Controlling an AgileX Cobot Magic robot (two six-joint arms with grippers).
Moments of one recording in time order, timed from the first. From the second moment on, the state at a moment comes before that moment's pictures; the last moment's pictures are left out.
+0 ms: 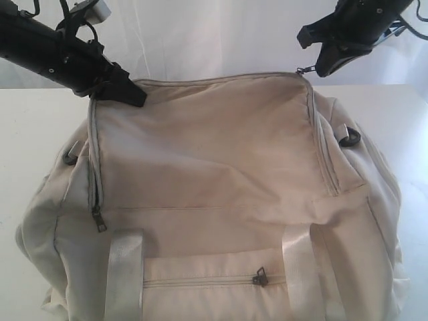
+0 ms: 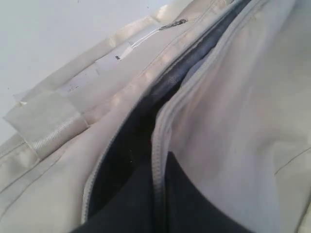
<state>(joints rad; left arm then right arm) -0.05 1.77 -1.45 -0.88 0.95 0.91 -0.01 1.86 -1.86 0.22 1.21 -0.31</state>
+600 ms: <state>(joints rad) -0.05 1.77 -1.45 -0.88 0.97 0.91 -0.03 1.67 -1.61 0.22 1.16 -0.31</state>
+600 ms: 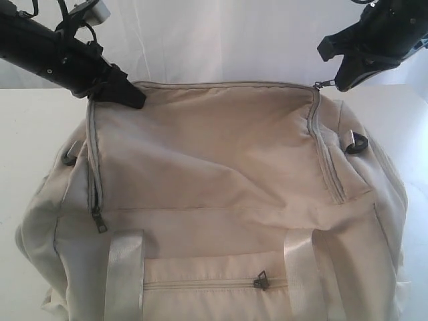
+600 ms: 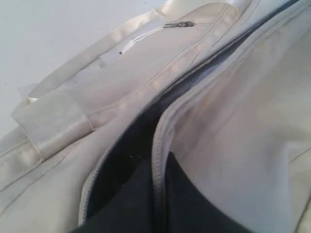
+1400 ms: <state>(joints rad) -0.51 2.08 -2.05 -0.58 0.87 0.86 -0.04 1.66 -1.53 0.29 0.99 -0.31</state>
